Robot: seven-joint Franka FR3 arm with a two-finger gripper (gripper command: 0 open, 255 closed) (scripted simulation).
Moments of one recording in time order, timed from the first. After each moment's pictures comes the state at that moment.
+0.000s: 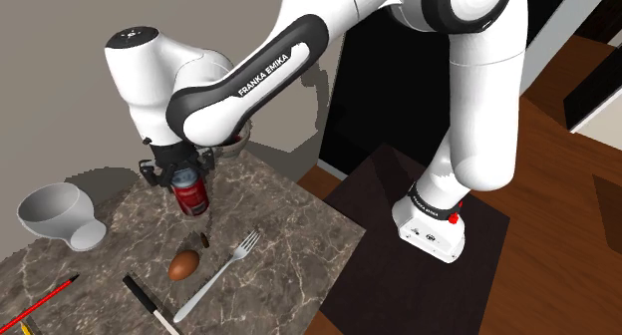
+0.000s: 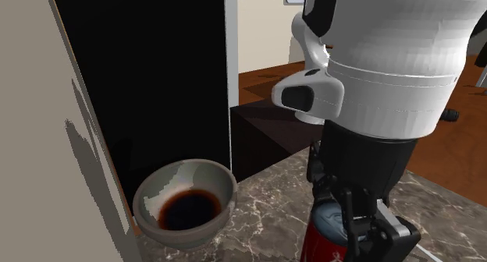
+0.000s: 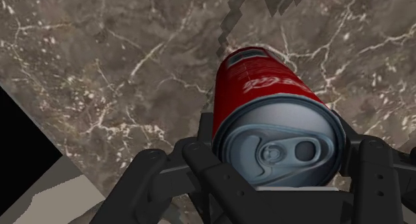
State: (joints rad) arm 0.29 0.50 0.53 -1.79 -0.31 2.22 1.32
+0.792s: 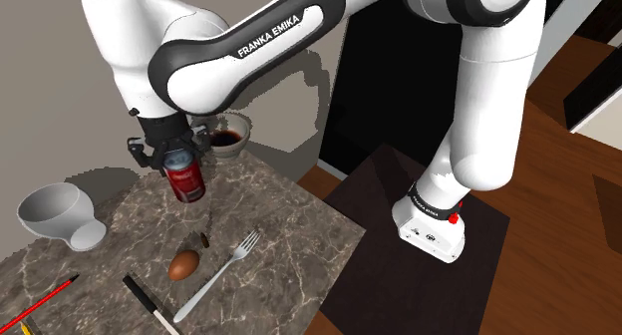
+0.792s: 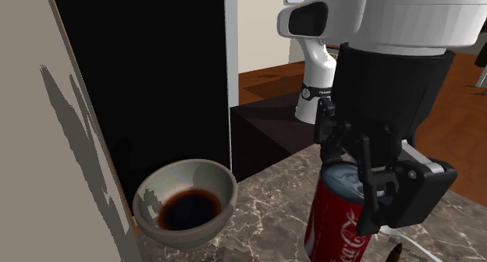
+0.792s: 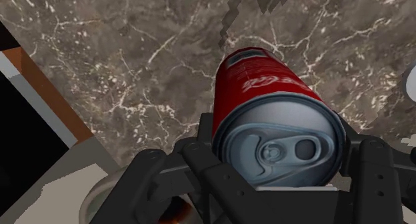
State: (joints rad) arm 0.27 0.41 0.57 -1.75 -0.25 2.10 1.28
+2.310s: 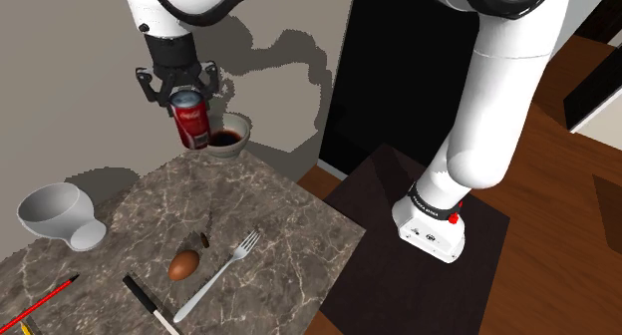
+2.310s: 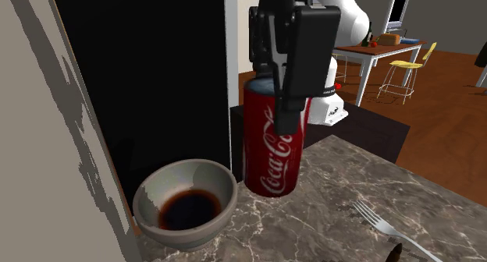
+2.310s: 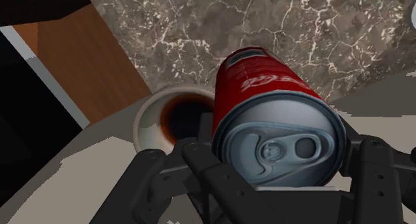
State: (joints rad) arm 0.15 0.31 0.55 -1.64 -0.17 1.90 1.09
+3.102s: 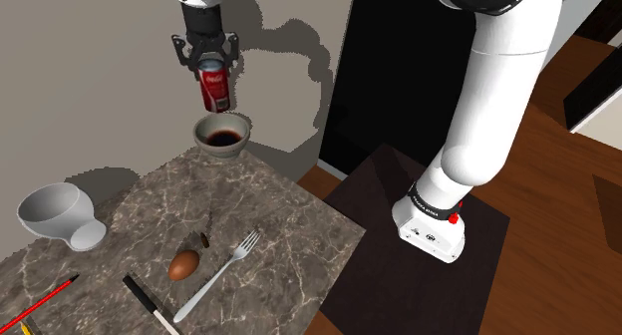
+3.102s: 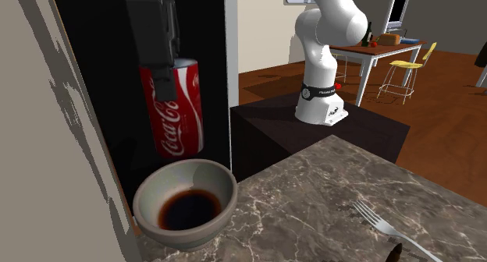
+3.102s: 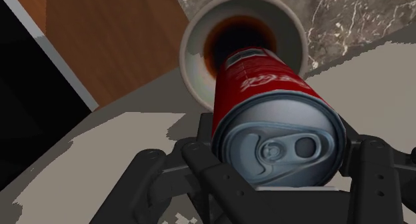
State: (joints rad) arm 0.01 0.34 0.48 -1.57 -0.16 1.87 0.87
